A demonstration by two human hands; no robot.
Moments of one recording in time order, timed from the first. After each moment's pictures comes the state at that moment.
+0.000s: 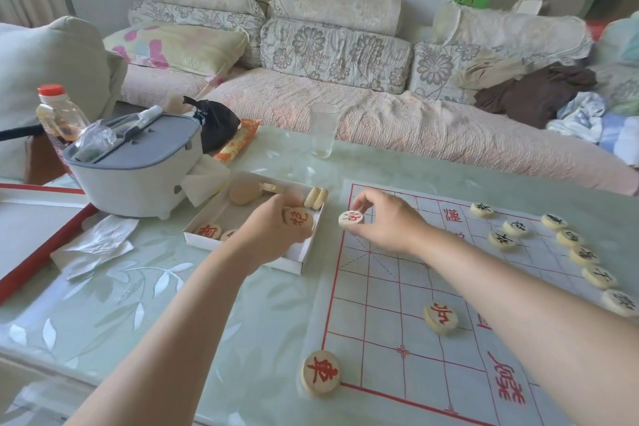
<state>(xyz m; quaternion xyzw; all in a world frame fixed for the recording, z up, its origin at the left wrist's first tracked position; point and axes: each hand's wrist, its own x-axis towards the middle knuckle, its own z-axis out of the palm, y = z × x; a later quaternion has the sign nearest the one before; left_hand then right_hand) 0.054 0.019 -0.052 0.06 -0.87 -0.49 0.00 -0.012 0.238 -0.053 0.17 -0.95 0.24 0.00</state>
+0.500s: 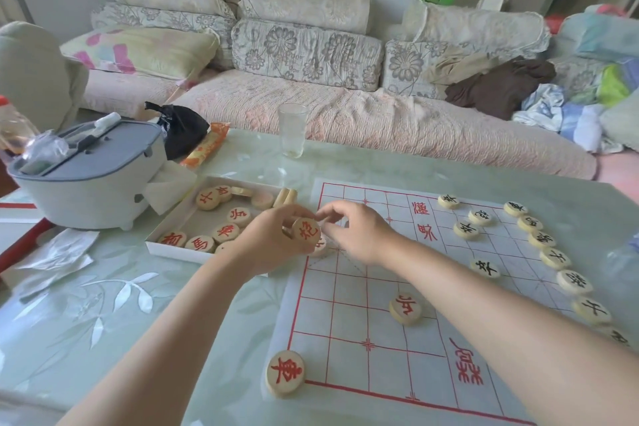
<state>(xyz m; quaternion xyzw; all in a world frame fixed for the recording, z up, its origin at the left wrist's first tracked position) 0.055 0.062 -0.053 -0.05 -0.90 -0.44 -0.01 0.019 0.246 -0.053 0.18 -0.91 0.37 -0.03</state>
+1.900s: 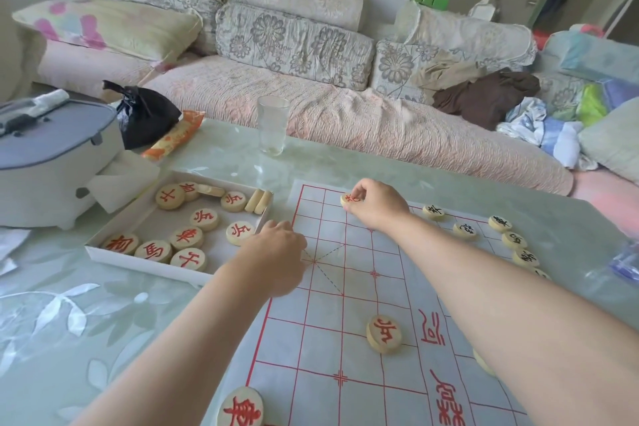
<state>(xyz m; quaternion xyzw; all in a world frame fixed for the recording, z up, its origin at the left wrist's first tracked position) 0.027 0.110 -0.070 -0.11 -0.99 -0.10 -0.04 -0.096 0.309 -0.068 0.01 -0.97 0.23 0.04</state>
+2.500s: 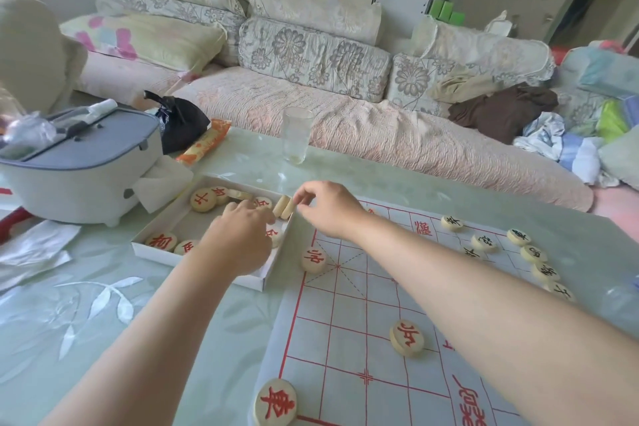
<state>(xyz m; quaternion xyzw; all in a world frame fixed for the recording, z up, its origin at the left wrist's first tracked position) 0.030 0.030 -0.055 0.01 -0.99 -0.15 0.02 -0.055 0.195 -0.044 0.22 -0.94 0.26 0.00</state>
